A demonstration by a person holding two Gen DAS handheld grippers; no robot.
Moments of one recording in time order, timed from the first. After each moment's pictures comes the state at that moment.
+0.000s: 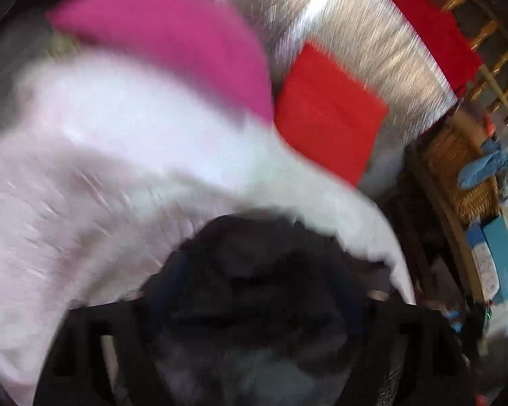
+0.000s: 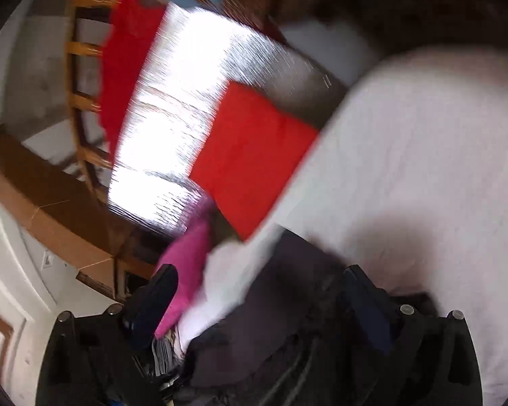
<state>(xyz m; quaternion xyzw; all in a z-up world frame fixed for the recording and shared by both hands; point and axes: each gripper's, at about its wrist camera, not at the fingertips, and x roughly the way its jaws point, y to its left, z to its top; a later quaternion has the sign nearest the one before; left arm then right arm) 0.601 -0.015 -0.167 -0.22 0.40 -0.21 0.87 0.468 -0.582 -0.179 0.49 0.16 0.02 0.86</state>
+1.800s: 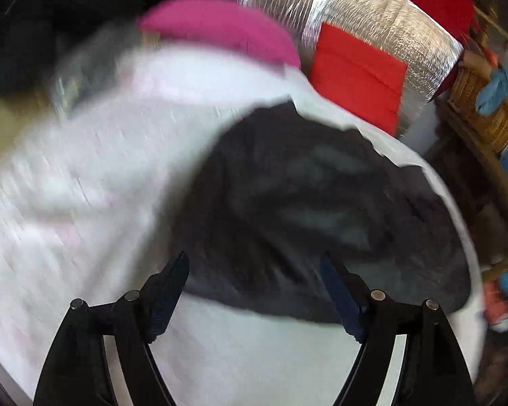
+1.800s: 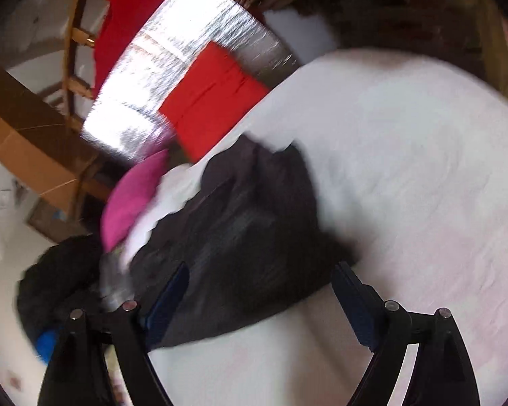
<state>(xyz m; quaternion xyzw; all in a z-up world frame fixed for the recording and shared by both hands) 0.401 -0.007 -0.198 -0.15 0.47 -0.11 0.86 0.293 -0.518 -0.200 0.41 0.30 -0.03 0.86</state>
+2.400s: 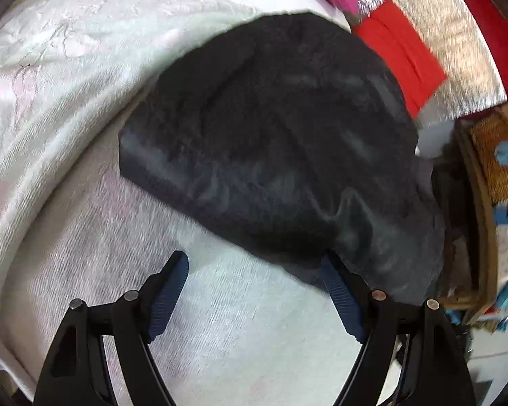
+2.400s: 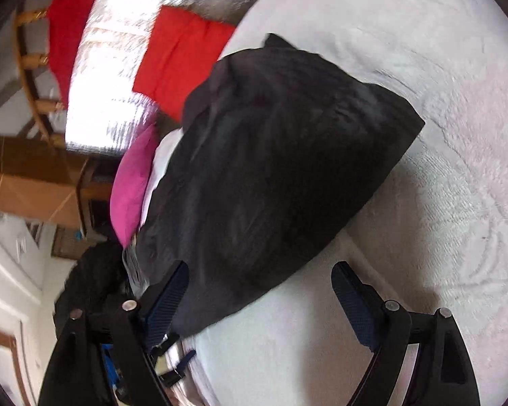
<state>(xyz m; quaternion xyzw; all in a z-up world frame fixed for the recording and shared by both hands) 0.414 -0.017 -0.253 -0.28 0.56 -0.09 0.77 0.344 -0.482 -0.276 0.55 0.36 0.00 0.76</state>
